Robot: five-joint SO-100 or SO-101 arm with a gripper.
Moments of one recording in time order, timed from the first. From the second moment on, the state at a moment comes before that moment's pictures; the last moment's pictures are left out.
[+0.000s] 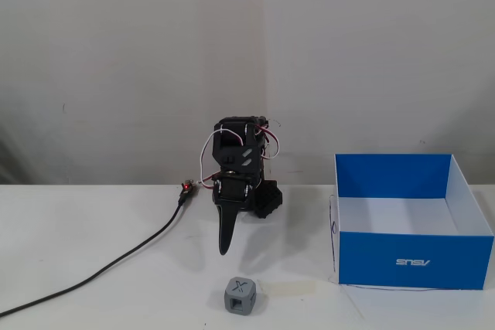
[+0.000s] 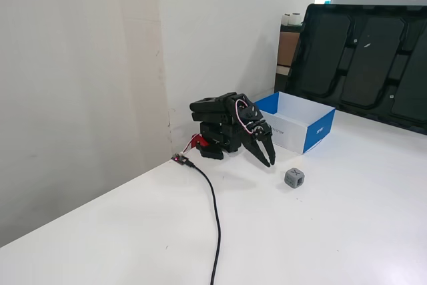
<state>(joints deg) -2.2 189.8 172.5 67.3 -4.7</state>
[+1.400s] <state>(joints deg) -1.6 189.8 172.0 68.2 8.8</state>
